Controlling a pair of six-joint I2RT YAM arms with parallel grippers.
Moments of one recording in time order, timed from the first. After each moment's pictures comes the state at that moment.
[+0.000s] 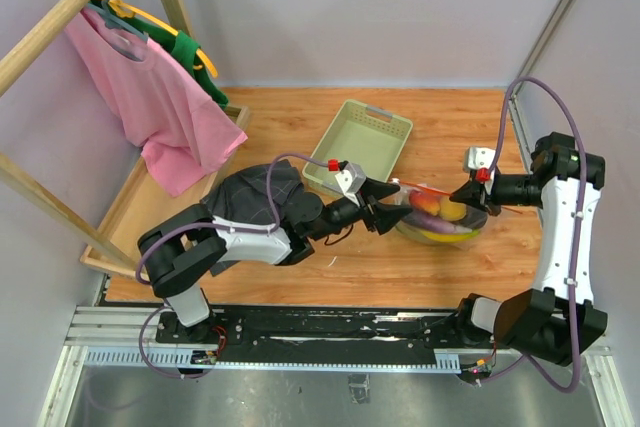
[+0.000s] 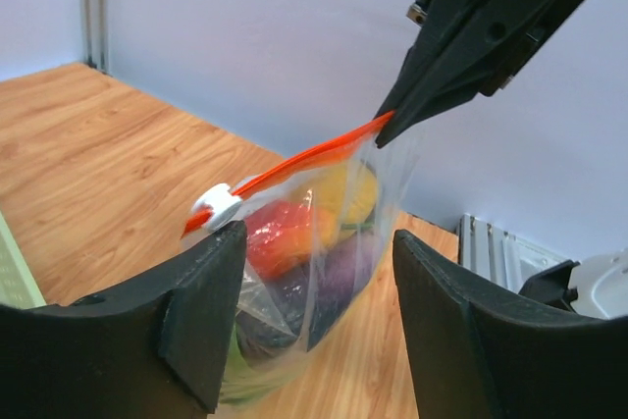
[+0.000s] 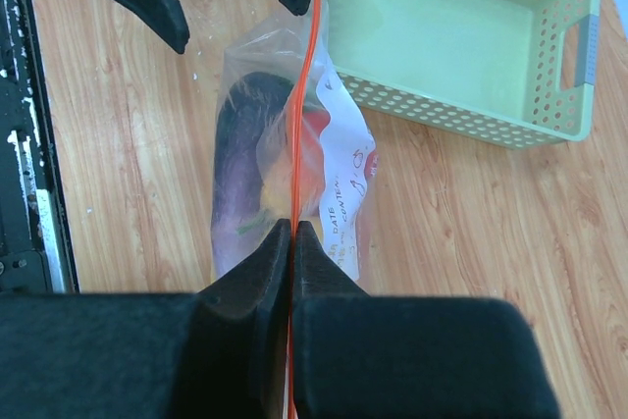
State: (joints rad) left arm -1.04 1.67 0.76 1.19 0.11 -0.31; right arm -0.32 1.21 1.32 -1.61 -1.04 -1.75
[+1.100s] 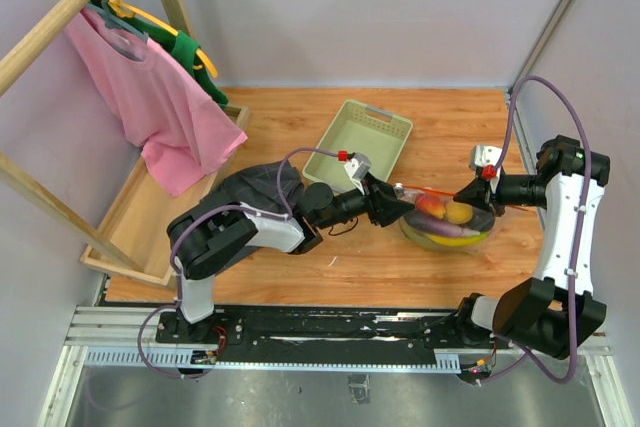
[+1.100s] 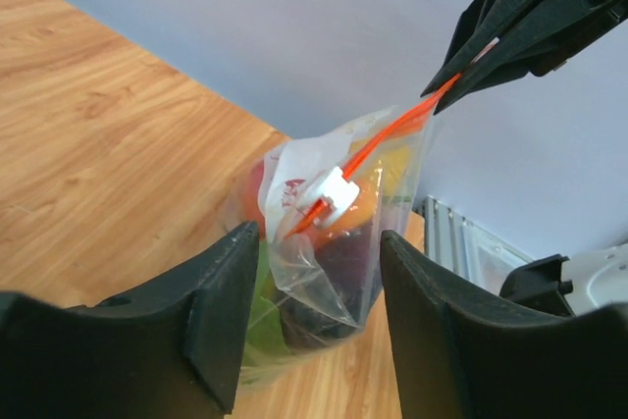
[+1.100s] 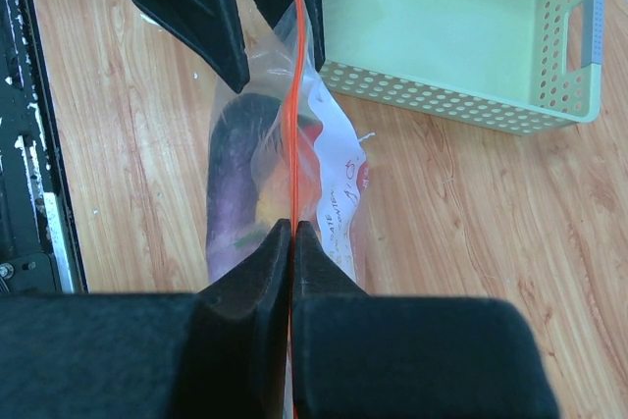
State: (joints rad) left arm -0.96 1.86 0.85 1.22 0.24 -0.53; right arm -0.39 1.24 1.32 -1.65 -1.06 -1.80
